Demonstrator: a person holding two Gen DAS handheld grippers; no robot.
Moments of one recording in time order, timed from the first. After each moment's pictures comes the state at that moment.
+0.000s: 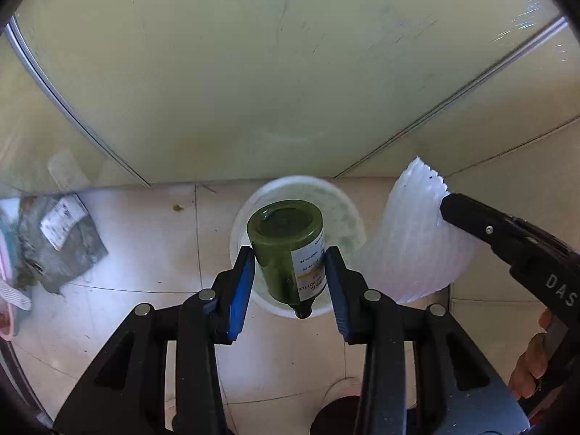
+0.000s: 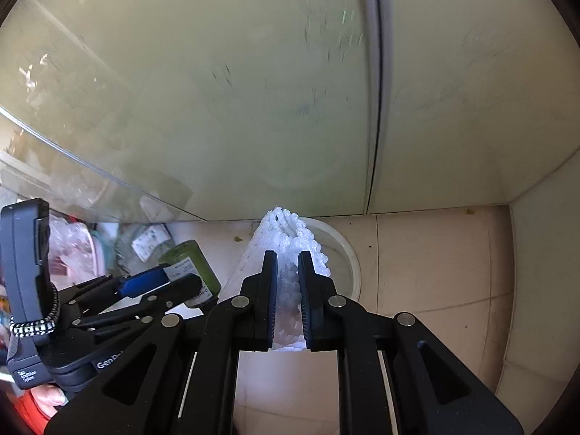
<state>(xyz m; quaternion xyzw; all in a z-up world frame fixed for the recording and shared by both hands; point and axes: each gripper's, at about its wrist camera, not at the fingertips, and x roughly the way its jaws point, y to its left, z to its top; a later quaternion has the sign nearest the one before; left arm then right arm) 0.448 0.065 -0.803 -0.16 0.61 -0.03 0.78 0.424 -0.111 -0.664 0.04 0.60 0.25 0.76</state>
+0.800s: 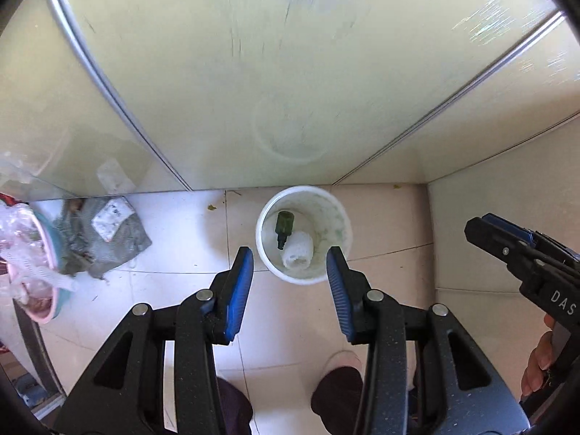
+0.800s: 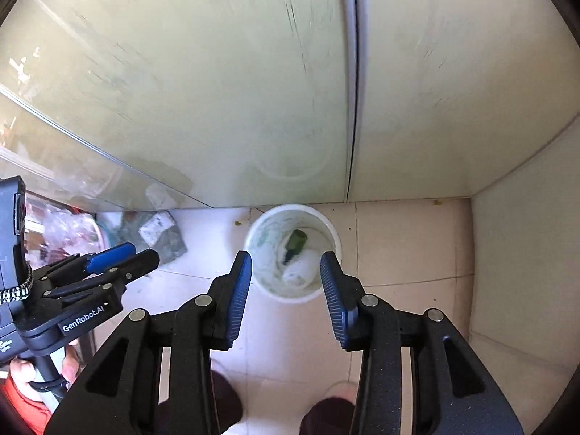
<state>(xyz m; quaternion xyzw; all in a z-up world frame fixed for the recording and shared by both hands) 0.423 0.082 -0.638 -0.14 0.61 0.00 0.78 0.422 -0.148 -0.527 0.01 0.62 0.21 0.75</state>
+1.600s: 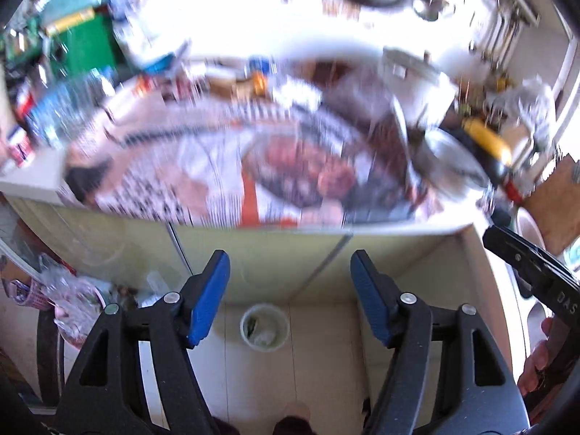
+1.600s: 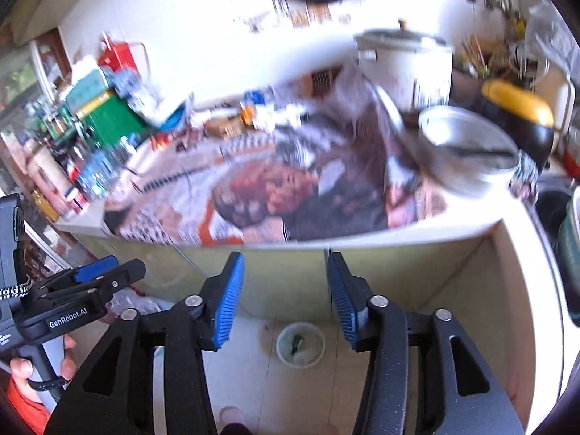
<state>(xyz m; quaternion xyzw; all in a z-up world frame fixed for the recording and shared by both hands) 0.350 0.052 -0.186 -0.14 0.40 0.05 0.91 0.372 -0.194 -0.132 0.03 0.41 0.24 0.88</state>
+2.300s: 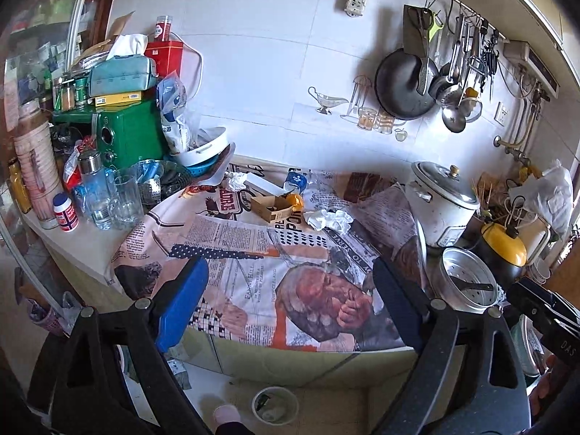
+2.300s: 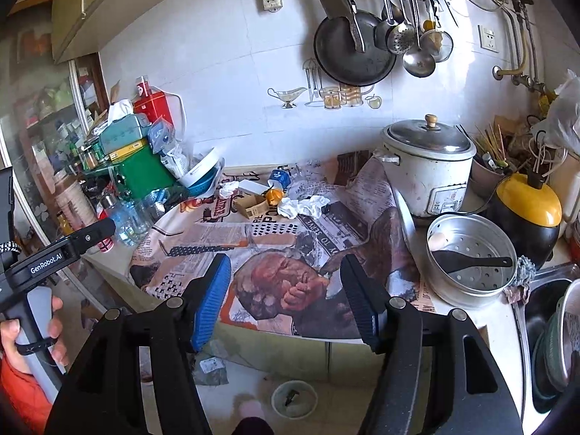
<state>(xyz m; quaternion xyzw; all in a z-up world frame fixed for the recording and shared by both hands) 0.388 0.104 -0.073 -0.14 0.26 0.14 0.95 0.416 -0.179 -0.043 0.01 0.31 0.29 0.91</state>
